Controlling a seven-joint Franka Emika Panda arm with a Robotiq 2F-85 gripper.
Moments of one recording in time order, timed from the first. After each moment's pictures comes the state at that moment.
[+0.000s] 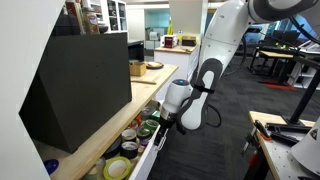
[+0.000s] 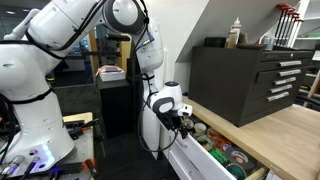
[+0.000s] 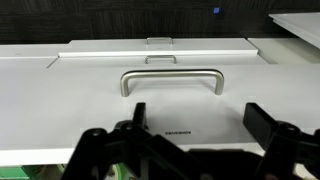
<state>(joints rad) -0.09 0.83 0.04 -2.11 -0.07 3.21 0.02</state>
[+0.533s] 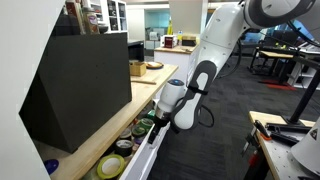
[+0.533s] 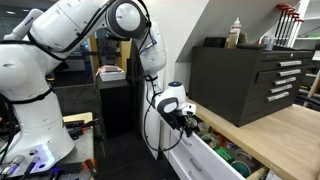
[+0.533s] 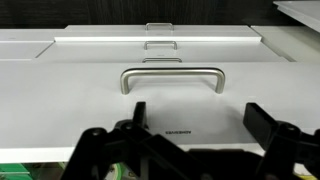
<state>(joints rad) -0.09 0.88 0.05 -2.01 -0.07 3.20 0.00</state>
